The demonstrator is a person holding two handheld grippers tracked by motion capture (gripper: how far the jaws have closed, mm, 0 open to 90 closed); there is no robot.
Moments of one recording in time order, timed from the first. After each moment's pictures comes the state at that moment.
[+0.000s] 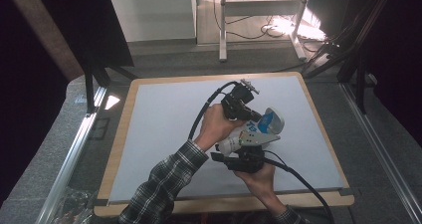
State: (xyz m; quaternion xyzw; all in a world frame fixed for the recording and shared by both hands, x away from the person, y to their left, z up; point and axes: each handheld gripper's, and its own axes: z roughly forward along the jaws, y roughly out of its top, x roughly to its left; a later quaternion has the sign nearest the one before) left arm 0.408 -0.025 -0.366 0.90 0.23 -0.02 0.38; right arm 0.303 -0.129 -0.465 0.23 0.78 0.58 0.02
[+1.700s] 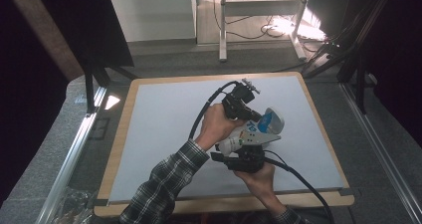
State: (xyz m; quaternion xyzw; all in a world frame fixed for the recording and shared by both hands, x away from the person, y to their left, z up) left arm 0.409 -0.027 -0.366 0.90 0.23 -0.02 0.37; right arm 0.304 -0.130 -0.466 0.23 0.78 0.59 0.01
